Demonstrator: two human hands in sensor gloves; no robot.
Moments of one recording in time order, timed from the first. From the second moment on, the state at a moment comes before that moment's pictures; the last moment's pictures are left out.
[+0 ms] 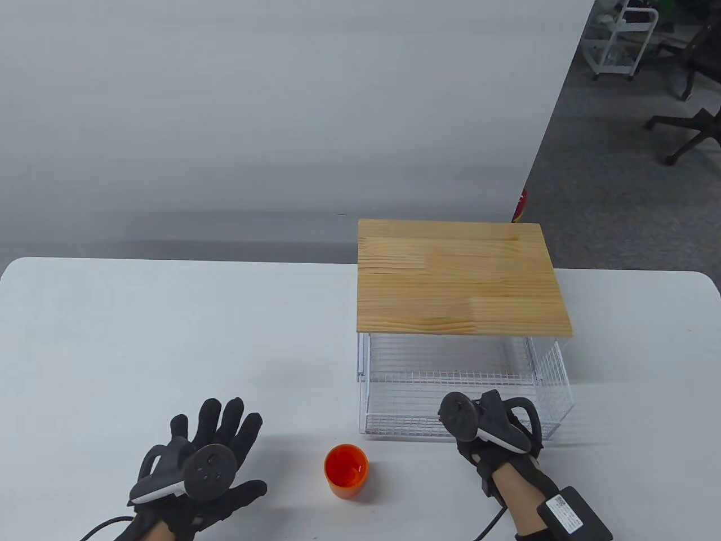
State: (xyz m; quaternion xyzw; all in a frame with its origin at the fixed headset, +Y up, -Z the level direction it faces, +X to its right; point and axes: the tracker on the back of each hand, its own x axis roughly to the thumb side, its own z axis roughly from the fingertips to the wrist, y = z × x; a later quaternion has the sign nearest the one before) left_hand -0.240 -0.728 -0.250 -0.15 -0.25 0.05 0.95; right_hand 0.163 -0.728 -0.335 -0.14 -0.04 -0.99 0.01
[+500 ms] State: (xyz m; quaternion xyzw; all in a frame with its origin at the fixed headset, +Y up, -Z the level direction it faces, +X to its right) left_hand -0.240 -0.728 -0.250 -0.15 -0.25 0.05 0.95; right_hand 0.162 -0.726 -0.336 -0.13 0.00 -0.99 0.02
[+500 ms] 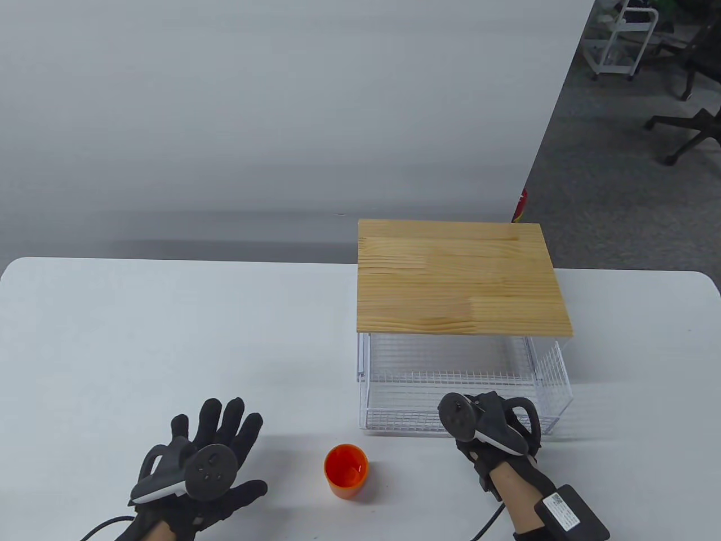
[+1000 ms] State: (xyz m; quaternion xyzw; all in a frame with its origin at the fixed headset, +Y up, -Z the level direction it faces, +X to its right) left_hand -0.240 -0.729 -0.250 -0.15 -0.25 0.05 0.95; right_hand 0.159 -0.726 -0.337 -0.12 0.03 -0.99 0.03
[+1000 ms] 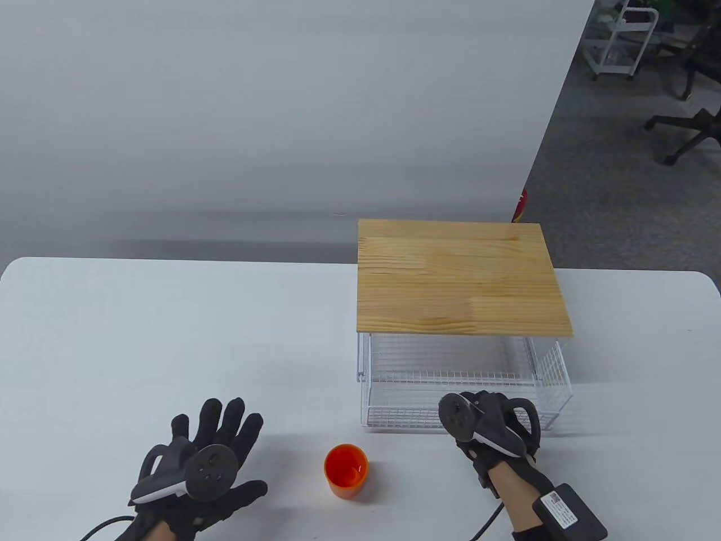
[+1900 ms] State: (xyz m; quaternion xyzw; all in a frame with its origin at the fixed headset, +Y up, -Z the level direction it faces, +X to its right) left_hand -0.239 -0.731 -0.253 -0.17 -0.25 0.05 0.95; right_hand 0.157 -0.724 -0.342 -0.10 0.05 -0.99 0.04
